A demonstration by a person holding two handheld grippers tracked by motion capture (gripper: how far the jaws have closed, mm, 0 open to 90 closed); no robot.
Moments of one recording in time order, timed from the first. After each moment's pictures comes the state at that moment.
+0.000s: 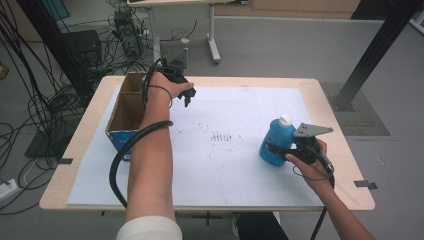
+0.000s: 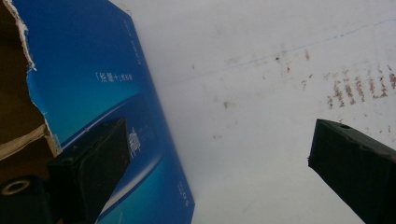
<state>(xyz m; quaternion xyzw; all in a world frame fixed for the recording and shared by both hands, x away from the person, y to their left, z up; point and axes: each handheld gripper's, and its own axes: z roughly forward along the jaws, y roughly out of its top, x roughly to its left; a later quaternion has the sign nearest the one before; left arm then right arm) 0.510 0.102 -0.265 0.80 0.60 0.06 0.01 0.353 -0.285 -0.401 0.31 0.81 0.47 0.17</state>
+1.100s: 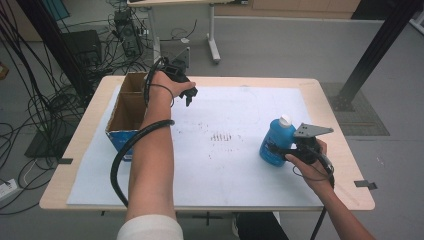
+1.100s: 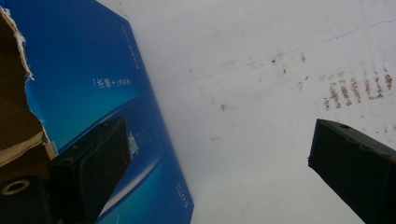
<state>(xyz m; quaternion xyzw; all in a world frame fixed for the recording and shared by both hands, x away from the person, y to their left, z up) 0.512 0.098 -0.263 0.80 0.60 0.07 0.01 0.353 -0.286 -0.402 0.31 0.81 0.47 0.17</state>
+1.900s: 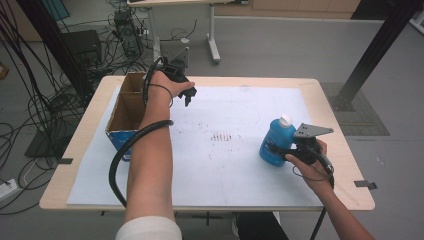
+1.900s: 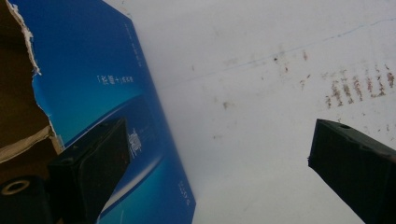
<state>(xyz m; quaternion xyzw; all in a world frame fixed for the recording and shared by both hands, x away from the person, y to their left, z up) 0.510 0.099 -0.261 0.80 0.60 0.07 0.01 0.352 -0.286 -0.402 0.31 0.81 0.47 0.17</state>
